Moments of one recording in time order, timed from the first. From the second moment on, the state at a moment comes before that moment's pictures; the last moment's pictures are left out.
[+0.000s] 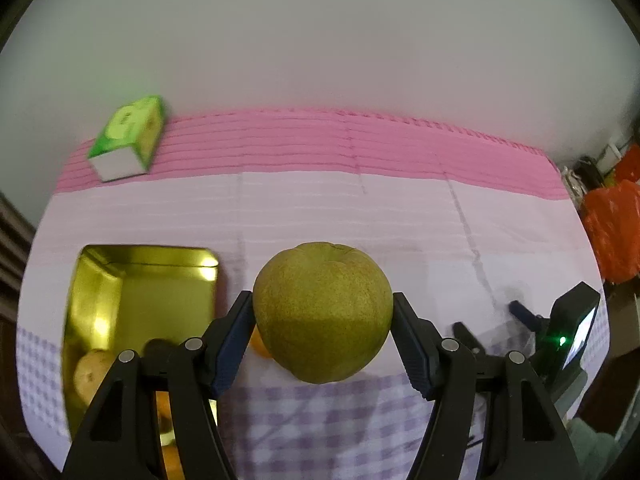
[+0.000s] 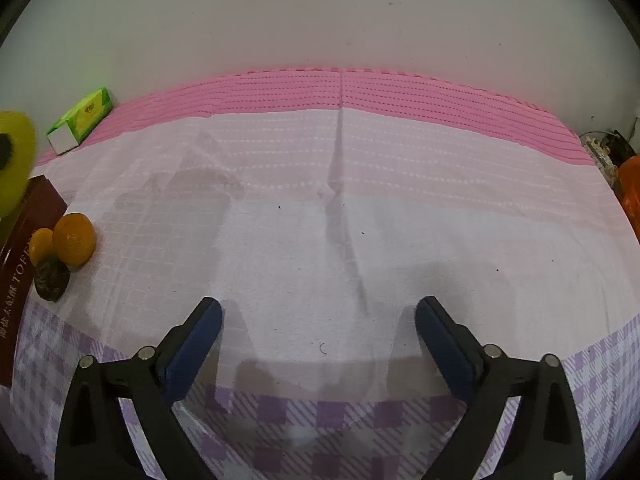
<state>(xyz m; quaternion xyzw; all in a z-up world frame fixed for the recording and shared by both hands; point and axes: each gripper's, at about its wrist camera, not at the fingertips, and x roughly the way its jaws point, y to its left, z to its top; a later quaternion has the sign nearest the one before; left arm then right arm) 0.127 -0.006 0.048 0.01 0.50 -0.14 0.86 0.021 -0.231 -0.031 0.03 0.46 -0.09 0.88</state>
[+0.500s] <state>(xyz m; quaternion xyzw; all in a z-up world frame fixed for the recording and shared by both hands) 0.106 0.087 0.040 -0.01 0.49 -0.07 0.87 0.023 -0.231 -0.033 0.03 0.46 -0.09 0.88</state>
